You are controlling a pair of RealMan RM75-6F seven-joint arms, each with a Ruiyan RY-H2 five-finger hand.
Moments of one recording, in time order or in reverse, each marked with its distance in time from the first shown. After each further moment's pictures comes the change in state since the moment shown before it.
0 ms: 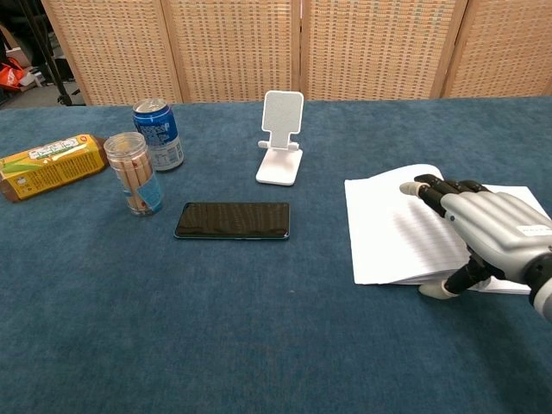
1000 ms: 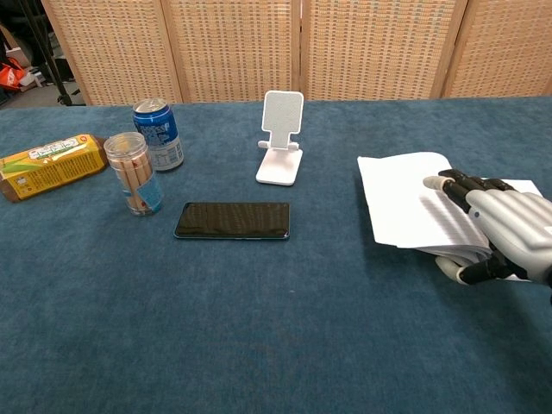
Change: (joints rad) left arm 0.002 -0.003 0.007 -0.001 0.019 0.010 -0.004; right arm -0.027 -0.010 -0.009 0.043 -0.003 0.072 0.079
